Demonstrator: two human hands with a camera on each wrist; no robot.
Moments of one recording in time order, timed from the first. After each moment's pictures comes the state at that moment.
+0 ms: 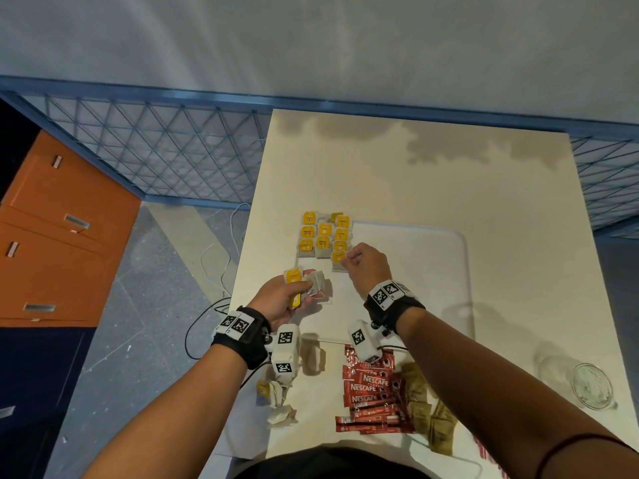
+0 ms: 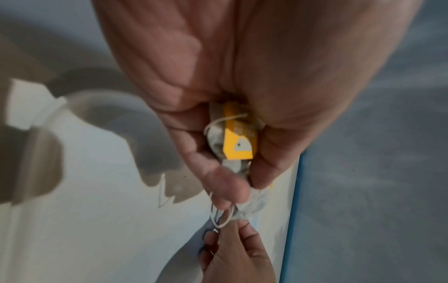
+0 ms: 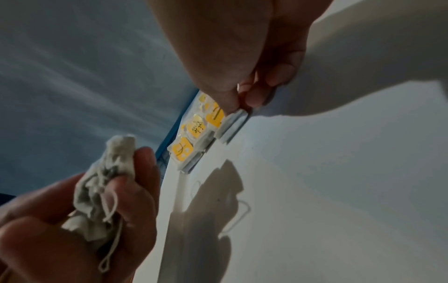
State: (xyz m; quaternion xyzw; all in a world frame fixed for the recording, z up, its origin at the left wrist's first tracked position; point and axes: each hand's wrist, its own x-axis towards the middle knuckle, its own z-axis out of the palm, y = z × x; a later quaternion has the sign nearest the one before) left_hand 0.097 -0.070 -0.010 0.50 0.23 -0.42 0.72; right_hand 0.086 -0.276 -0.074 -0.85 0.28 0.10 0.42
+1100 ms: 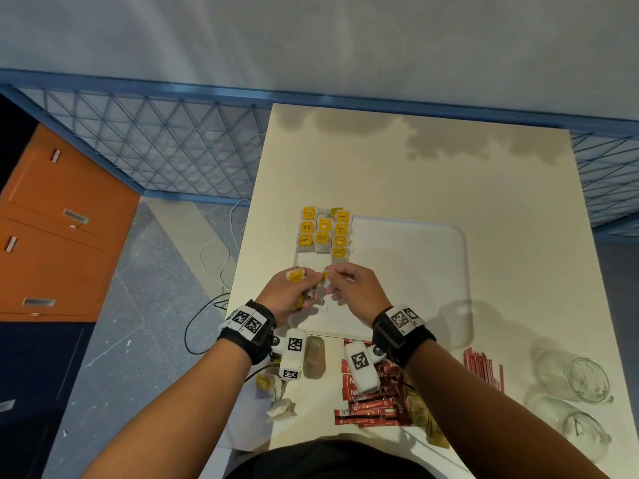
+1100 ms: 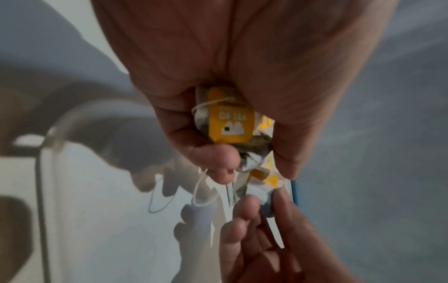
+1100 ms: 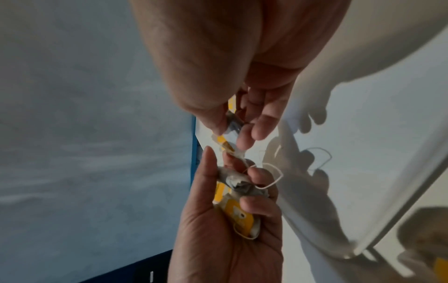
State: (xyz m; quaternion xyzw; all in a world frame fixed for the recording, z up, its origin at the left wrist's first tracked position) left_hand 0.089 -0.076 -0.019 0.64 0.13 -0.39 0.64; right_hand 0.038 -0.242 -0.030 -0.67 0.26 0.13 0.68
